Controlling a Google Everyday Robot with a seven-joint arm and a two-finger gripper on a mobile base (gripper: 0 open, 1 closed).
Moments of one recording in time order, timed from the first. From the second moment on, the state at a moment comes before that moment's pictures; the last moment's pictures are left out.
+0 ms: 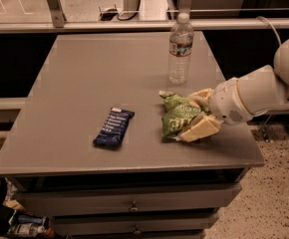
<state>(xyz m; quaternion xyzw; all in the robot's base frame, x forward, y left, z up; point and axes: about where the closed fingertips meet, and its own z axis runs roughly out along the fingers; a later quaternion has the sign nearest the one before) 0.494 -0.129 0.825 -0.56 0.74 0.19 0.32</state>
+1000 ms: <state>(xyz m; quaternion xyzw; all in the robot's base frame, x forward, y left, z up) 0.494 -0.129 0.828 -0.56 0.74 0.19 0.32</state>
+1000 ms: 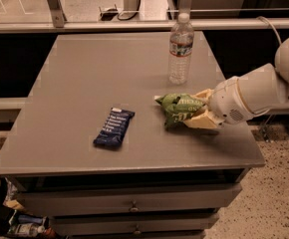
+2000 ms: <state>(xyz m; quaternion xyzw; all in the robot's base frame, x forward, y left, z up) 0.494 -0.129 0.828 -0.56 0.74 0.19 0.32</state>
